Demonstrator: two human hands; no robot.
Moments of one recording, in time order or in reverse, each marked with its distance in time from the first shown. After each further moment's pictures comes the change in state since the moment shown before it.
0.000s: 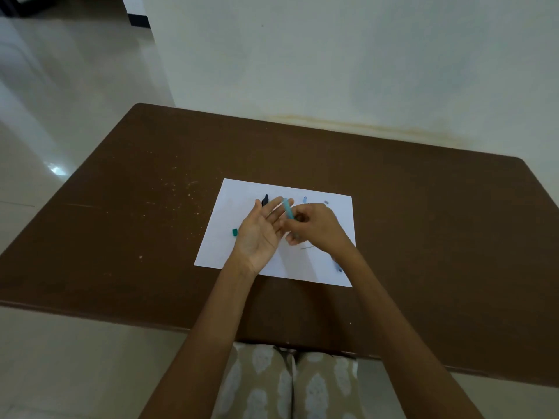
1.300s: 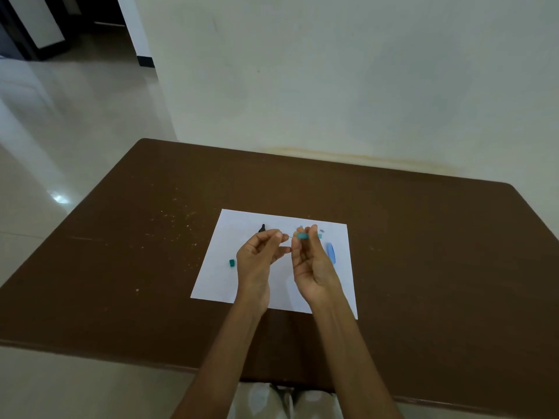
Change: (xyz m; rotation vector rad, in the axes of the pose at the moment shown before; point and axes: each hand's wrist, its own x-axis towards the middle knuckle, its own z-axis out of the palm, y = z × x) left_hand -0.017 -0.008 0.034 0.356 0.362 0.418; right_hand -0.017 -0.010 0.022 1.669 0.327 0.304
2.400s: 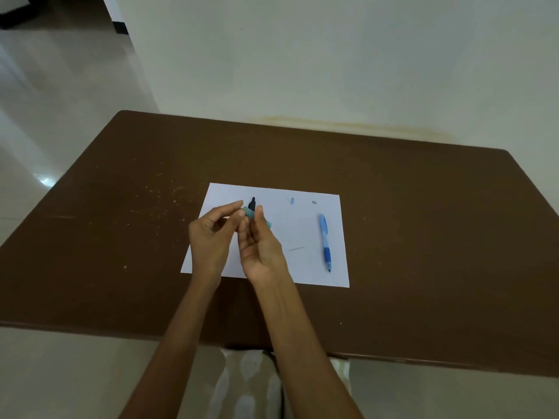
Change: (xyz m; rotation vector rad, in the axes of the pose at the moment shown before) left_hand 0.006 0.014 -0.048 0.413 0.003 0.367; right_hand -0.010 0.060 0.018 0.020 0.018 0.159
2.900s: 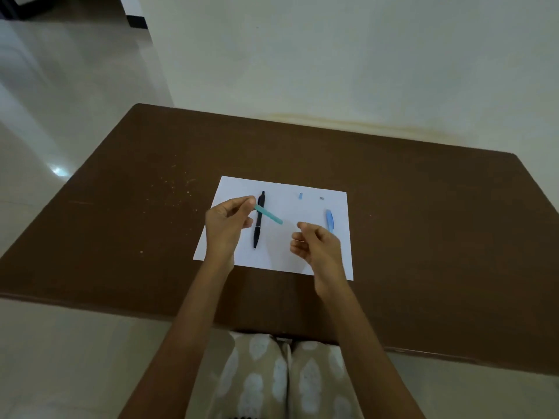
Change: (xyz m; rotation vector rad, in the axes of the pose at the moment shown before) left_hand 0.005 0.006 0.004 -0.042 0.057 -0.285; right_hand -0.019 -0.054 -0.052 -0.832 0.181 -0.327
